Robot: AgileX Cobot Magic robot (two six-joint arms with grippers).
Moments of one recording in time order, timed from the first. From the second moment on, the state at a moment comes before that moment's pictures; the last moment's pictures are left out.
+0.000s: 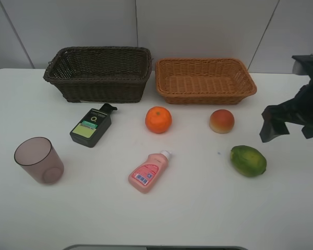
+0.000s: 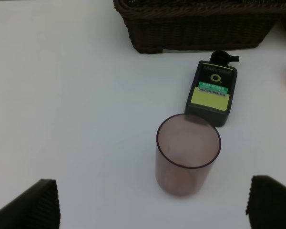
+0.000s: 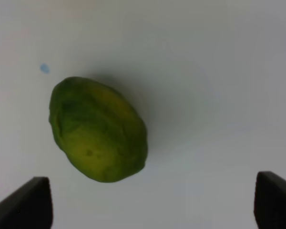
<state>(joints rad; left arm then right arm) -0.01 -0.01 -0.51 -0.05 1.06 0.05 0.21 1.35 -0.78 -0.10 0.89 0.13</state>
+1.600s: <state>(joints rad) -0.01 -0.01 -0.51 -0.05 1.06 0.05 0.28 1.80 -0.78 -0.01 0.68 -0.01</state>
